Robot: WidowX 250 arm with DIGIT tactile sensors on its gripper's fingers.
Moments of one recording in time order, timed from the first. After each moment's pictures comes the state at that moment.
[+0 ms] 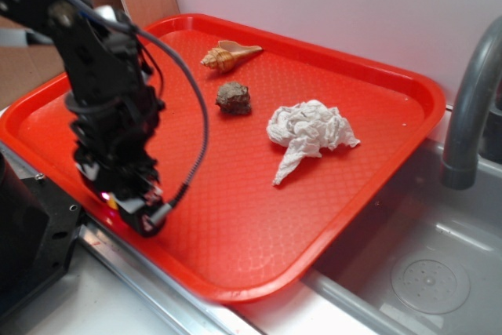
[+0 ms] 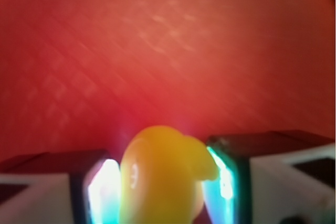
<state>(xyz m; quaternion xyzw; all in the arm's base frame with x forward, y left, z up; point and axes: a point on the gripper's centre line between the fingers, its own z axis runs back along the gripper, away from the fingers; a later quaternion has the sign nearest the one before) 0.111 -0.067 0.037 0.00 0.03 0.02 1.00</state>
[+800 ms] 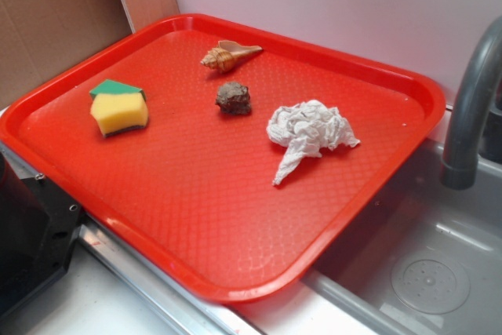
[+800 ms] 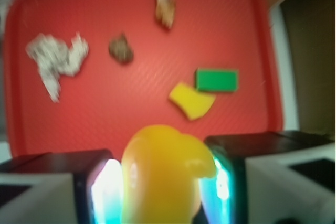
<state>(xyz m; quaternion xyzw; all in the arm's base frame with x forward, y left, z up) 0.151 0.009 0.235 0.00 -0.07 0.06 1.00</state>
